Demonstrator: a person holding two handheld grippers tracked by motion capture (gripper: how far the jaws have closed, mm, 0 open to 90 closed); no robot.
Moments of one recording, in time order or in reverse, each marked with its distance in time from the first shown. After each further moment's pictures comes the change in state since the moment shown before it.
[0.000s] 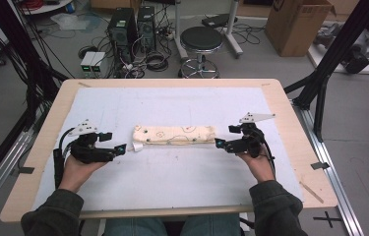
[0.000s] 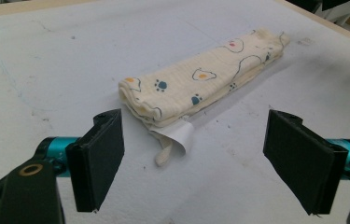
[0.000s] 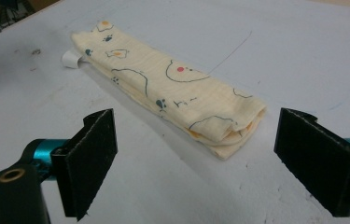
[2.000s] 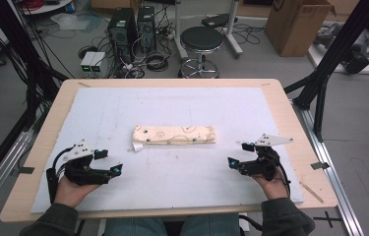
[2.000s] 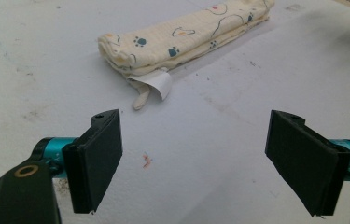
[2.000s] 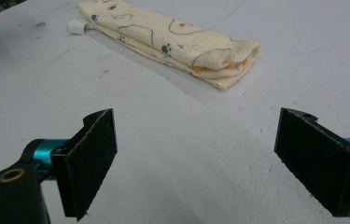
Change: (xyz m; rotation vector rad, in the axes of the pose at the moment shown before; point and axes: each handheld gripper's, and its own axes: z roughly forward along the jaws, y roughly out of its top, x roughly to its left) left arm -0.025 -0.039 -0.025 0.030 0.011 0.054; right arm 0.012 -0.056 -0.041 -0.018 -0.038 -0.006
